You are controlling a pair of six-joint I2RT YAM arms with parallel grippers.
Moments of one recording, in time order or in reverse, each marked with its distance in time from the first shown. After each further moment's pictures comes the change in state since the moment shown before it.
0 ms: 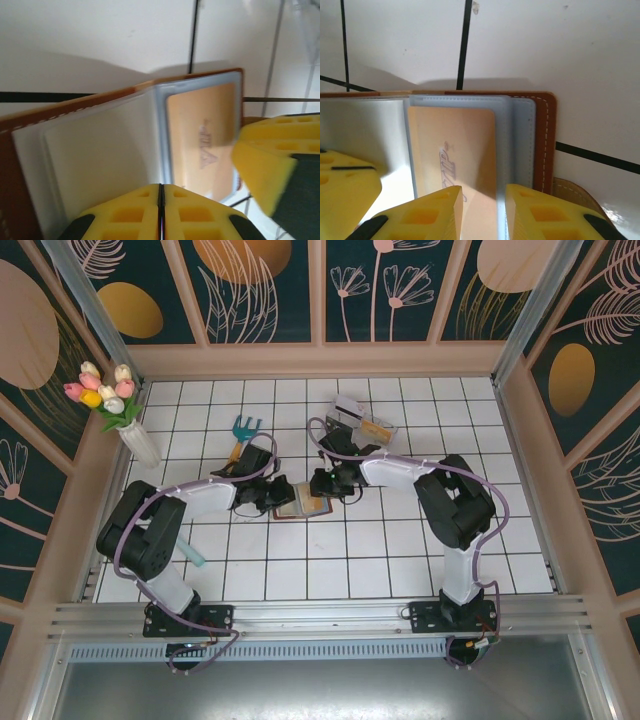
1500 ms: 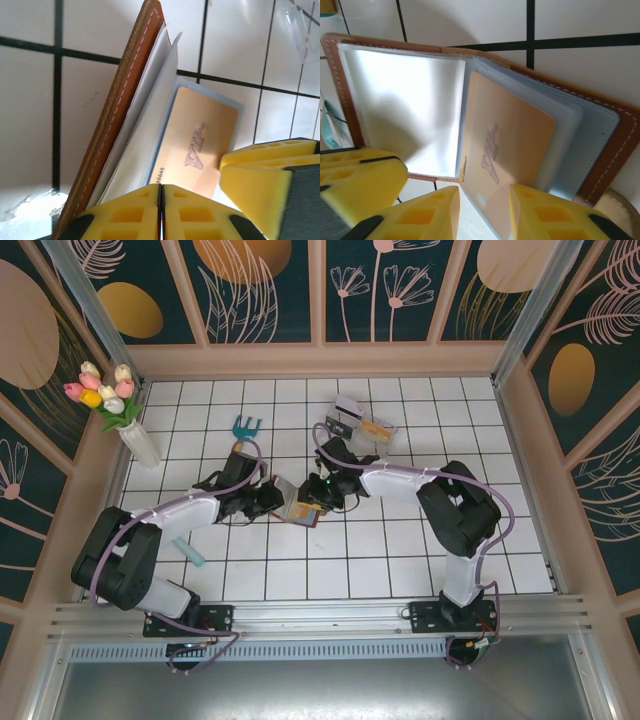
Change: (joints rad) left arm 0.026 -0.184 -0.111 -0.046 -0.038 0.003; right arm 0.058 -0.058 -0.096 0.133 -0.159 0.309
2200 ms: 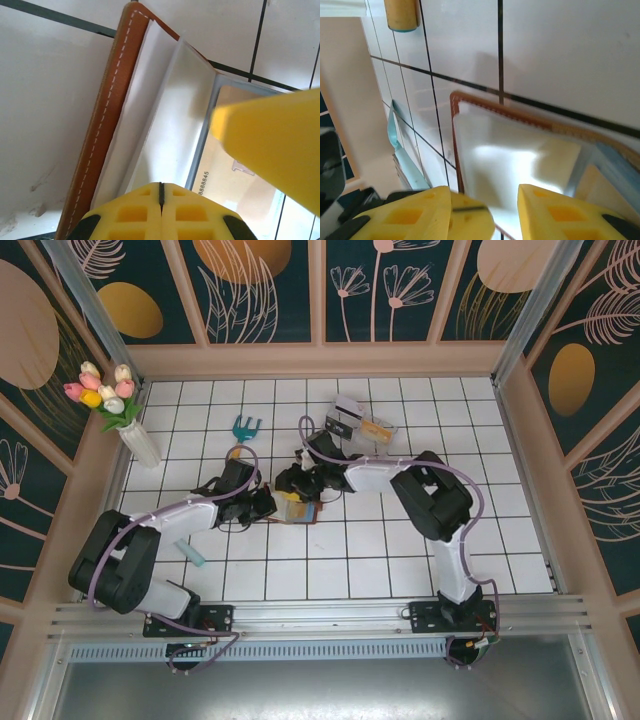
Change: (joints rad) left arm 0.003 -0.028 -0.066 -0.018 -0.095 -0.016; right arm 0.000 0.169 0.103 0.265 -0.193 0.085
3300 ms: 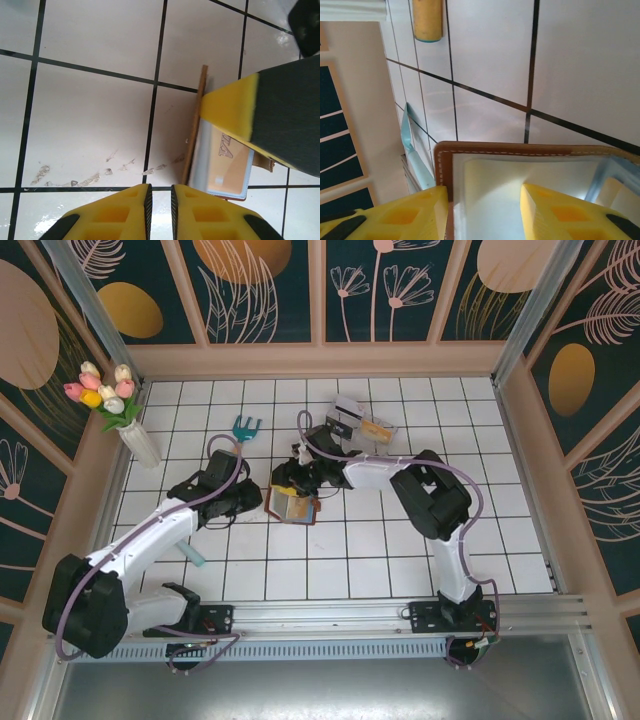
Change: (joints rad) left arm 0.000 -0.248 0.108 -0.319 -0.195 0.082; right arm -0.002 0.045 0.066 0.025 -0.021 -0.001
